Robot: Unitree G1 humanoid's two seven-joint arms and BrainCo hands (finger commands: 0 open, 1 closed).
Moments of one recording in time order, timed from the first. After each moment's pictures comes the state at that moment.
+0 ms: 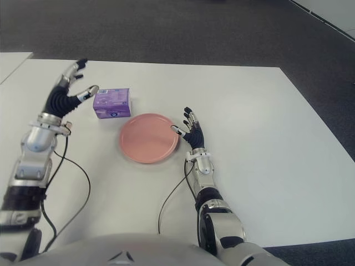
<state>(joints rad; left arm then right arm) -0.20 0.42 0.12 0.00 0.21 -0.23 -0.07 -0.36 0.01 -0.10 0.99 0.02 -0.74 0.12</state>
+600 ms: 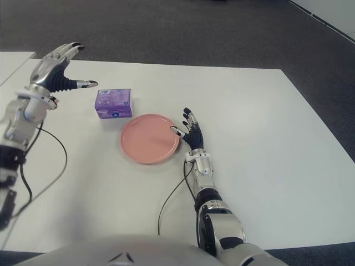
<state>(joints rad) -0.60 0.72 -0.12 0.55 0.74 -0.33 0.17 -0.36 0.02 -0.10 1.00 0.02 -0.74 0.12</state>
